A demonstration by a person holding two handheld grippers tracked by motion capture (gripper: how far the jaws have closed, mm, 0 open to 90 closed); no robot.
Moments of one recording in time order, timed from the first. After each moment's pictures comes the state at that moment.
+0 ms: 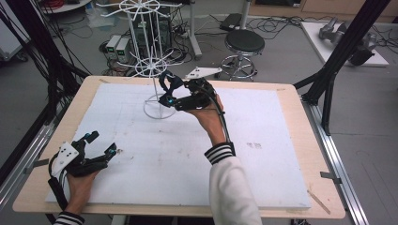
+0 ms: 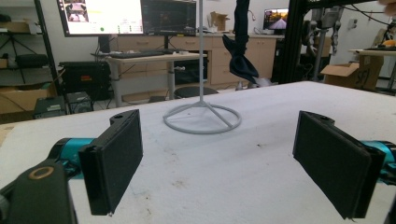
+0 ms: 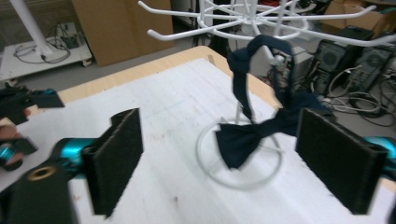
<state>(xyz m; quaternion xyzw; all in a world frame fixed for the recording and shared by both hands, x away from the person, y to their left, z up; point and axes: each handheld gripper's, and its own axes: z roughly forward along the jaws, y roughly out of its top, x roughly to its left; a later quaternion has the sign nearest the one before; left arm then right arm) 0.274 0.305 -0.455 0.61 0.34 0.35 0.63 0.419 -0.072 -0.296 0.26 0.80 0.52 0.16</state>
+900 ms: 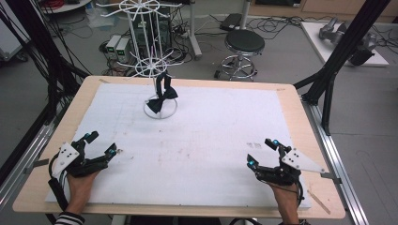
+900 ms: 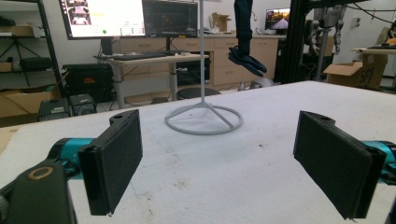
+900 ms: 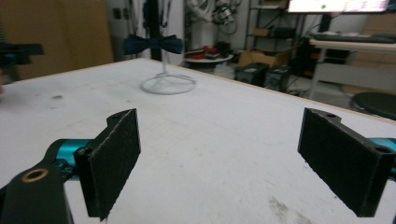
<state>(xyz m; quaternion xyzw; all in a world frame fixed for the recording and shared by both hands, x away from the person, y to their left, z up) 0.273 0.304 -0.455 0.61 0.34 0.36 0.62 0.248 -0.291 -0.412 0.33 0.68 0.59 0.28</state>
